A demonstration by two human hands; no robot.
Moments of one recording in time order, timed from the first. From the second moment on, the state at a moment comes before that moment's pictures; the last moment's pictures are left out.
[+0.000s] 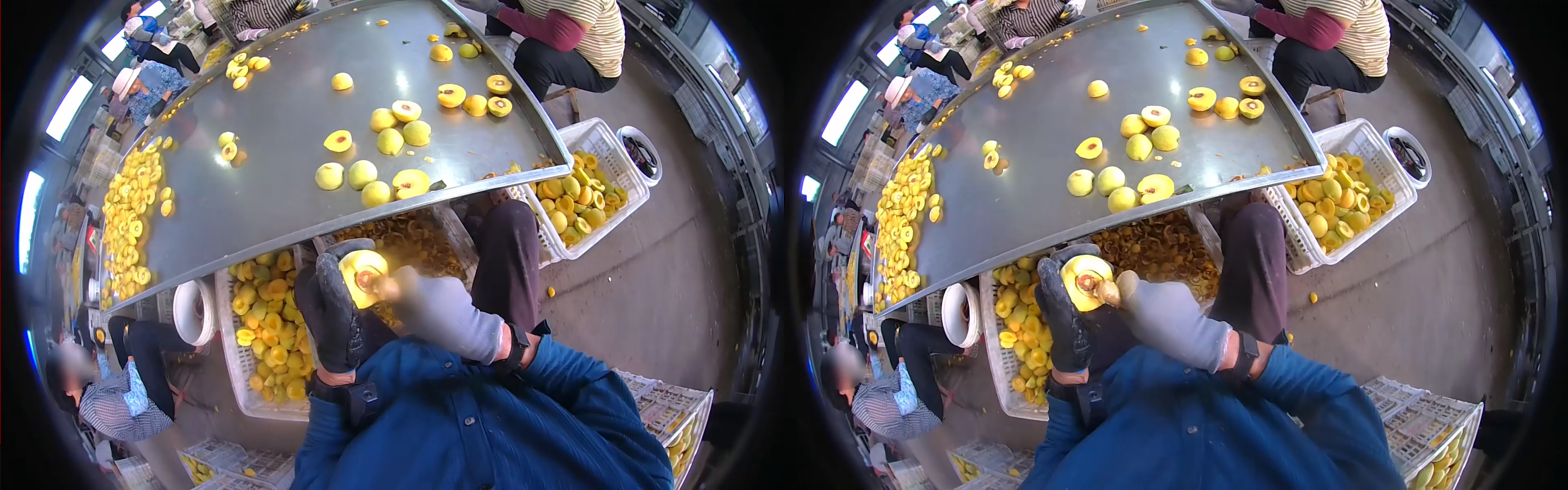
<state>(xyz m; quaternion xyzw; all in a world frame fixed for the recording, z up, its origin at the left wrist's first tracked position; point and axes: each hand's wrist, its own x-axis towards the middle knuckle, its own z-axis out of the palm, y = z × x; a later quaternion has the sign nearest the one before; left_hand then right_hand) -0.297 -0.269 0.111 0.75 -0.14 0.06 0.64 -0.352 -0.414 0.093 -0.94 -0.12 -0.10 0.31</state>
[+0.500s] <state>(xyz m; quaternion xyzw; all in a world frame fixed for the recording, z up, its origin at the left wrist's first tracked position) -0.300 -0.281 0.105 0.78 -0.17 0.11 0.60 -0.353 -0.423 0.102 -0.56 0.02 0.24 0.79</state>
